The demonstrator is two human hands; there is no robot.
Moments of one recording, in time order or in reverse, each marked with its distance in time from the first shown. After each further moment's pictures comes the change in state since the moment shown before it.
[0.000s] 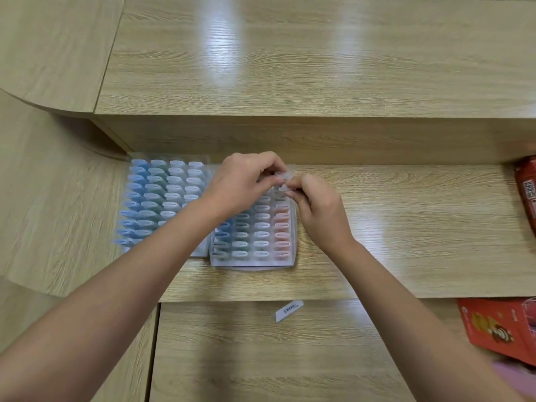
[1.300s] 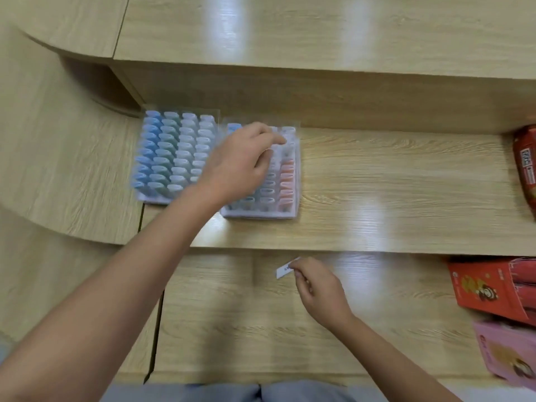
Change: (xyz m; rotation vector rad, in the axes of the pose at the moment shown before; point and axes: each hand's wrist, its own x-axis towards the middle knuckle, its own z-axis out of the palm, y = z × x) left_hand -0.052 0.036 -0.011 0.242 0.005 -0.020; right_hand -0.199 -0.025 0.006 -0.041 -0.296 0.224
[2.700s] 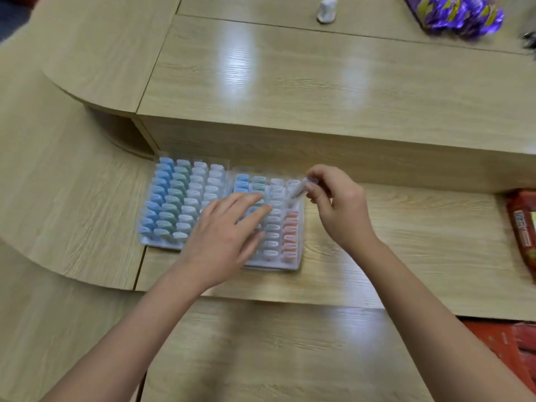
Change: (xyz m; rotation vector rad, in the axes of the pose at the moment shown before) left_hand -0.057 -0.010 -0.006 0.261 -0.030 0.020; right_hand 0.185 -0.052 -0.106 0.010 0.285 -0.251
